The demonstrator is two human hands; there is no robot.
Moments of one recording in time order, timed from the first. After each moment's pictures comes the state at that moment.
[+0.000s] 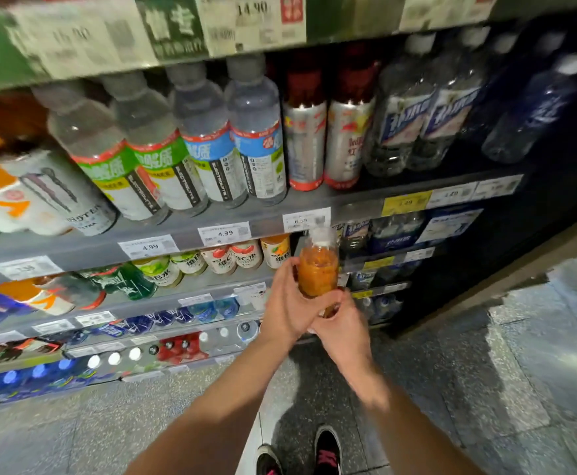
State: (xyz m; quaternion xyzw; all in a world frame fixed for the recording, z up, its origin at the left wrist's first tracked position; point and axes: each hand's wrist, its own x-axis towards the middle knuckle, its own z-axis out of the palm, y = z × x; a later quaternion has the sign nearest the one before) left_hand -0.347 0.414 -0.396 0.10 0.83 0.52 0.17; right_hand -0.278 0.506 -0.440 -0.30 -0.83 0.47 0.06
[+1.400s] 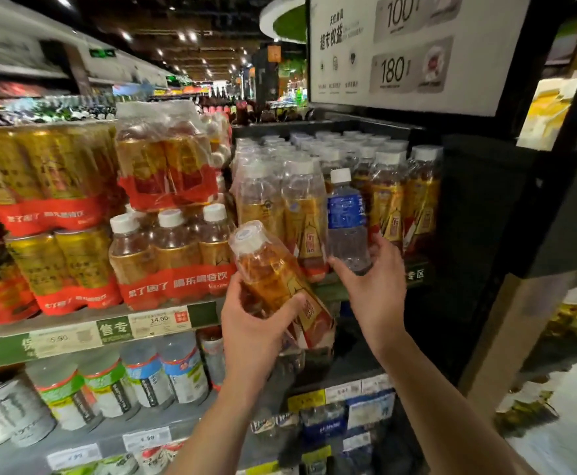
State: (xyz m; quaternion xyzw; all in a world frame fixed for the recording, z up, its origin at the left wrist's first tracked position) left_hand -0.358 0.567 -0.078 0.13 0.69 0.71 -0.09; right_hand -0.357 0.748 -0.080 -0.24 -0.80 0.36 0.42
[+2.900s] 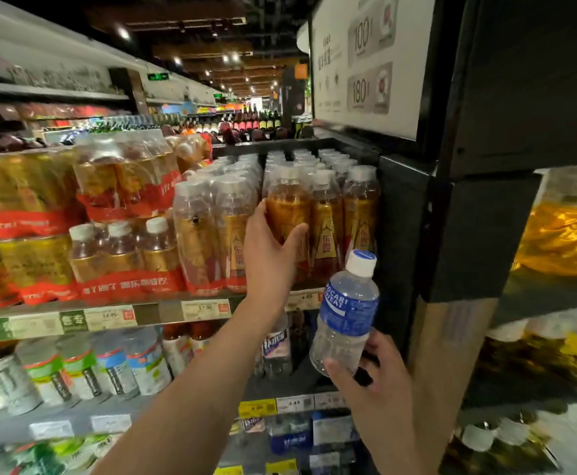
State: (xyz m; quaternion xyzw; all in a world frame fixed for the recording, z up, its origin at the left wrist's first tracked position) left_hand -0.363 0.724 -0.005 0.15 0.79 0.53 -0.27; right_hand -0.219 0.821 -0.130 -0.09 -0.71 0.64 0.29
